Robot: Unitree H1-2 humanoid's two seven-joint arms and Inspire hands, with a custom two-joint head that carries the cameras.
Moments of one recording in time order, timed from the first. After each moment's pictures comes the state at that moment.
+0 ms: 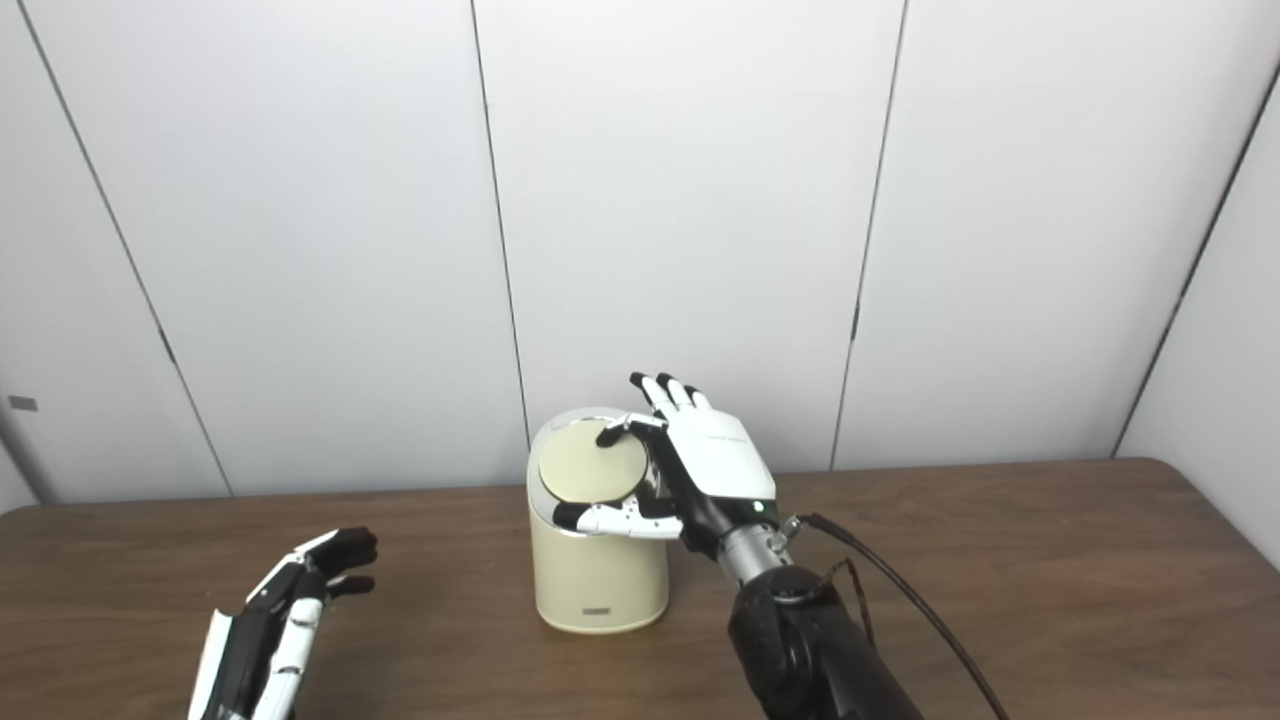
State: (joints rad) left arm -0.12 0.10 0.08 0.06 0.05 -0.41 0.04; right arm -0.59 -0.18 0.37 0.12 -0.82 0.21 -0.03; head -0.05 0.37
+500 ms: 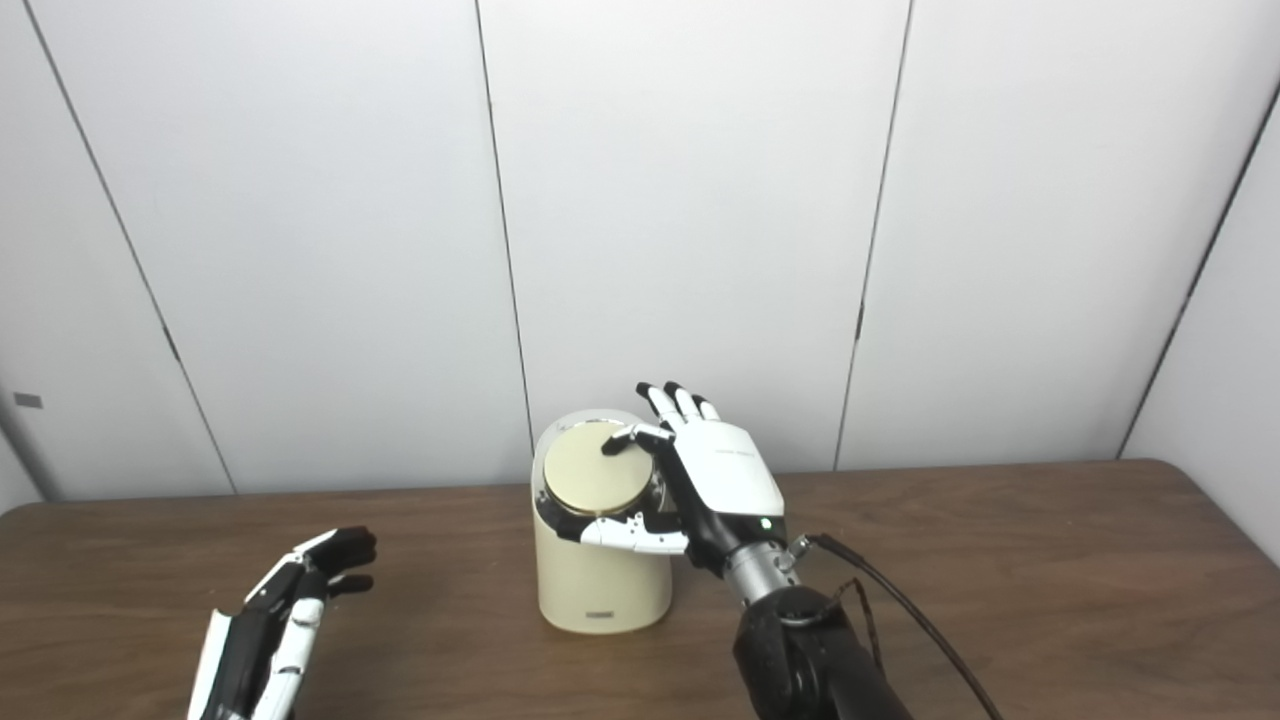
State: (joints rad) left arm -0.12 0.10 0.08 0.07 0.05 -0.41 0.04; right arm -0.53 -0.18 0.37 0.04 -0.83 0.24 -0.03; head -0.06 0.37
